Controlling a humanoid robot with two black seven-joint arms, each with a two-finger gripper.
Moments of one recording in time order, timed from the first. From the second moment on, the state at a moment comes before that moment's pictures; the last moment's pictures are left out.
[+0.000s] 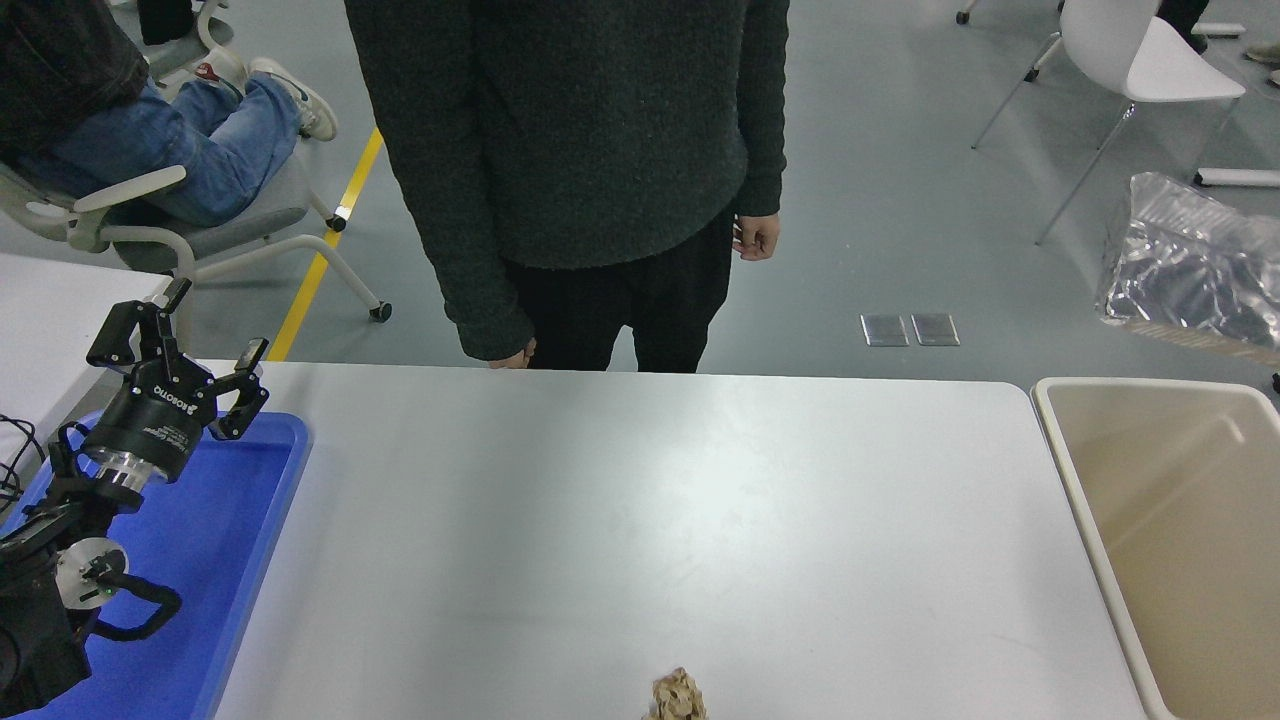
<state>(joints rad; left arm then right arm) -0.64 0.46 -0.42 -0.23 0.02 -0.78 -0.81 1.06 -1.03 0.03 0.62 -1.02 0.31 0.36</state>
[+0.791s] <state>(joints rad) -0.64 0.46 -0.42 -0.23 0.02 -0.78 -0.81 0.90 -0.65 0.03 0.17 -0.75 0.14 0.20</state>
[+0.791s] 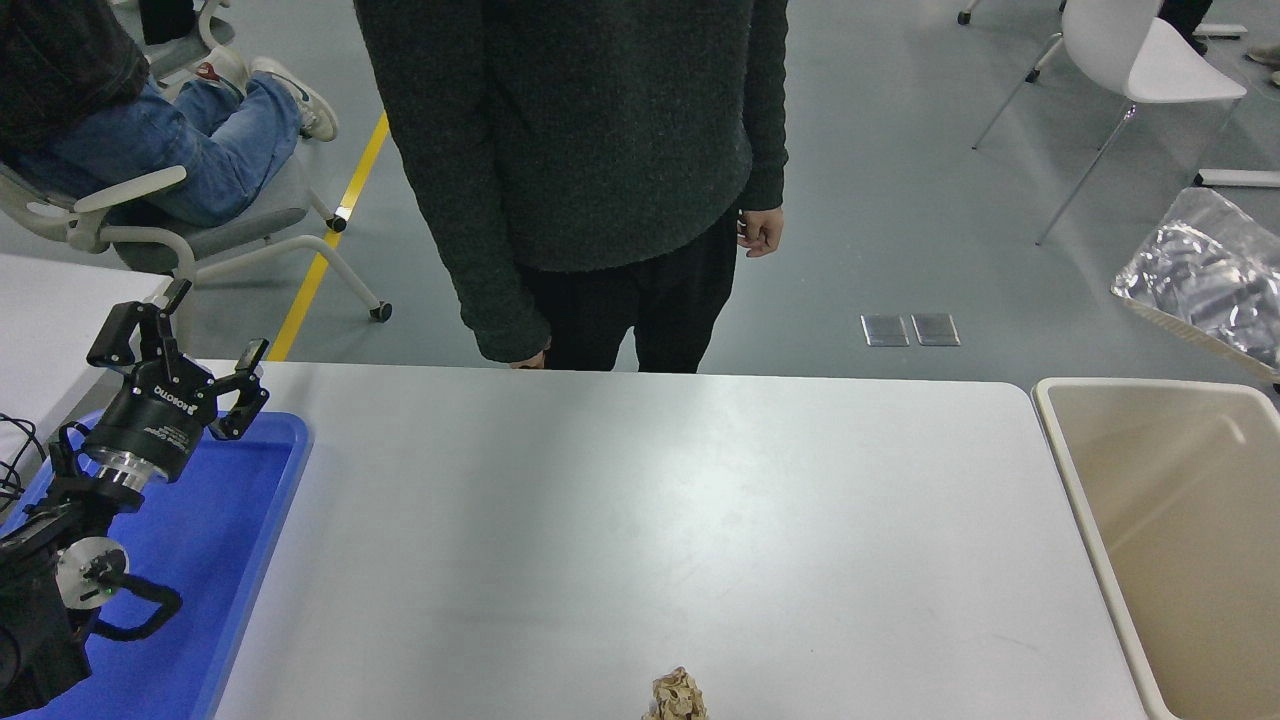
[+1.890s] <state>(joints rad) -0.64 0.46 -0.42 -0.22 0.02 -0.78 -0.81 0.74 -0.51 0.03 0.09 -0.65 0.13 -0.06</state>
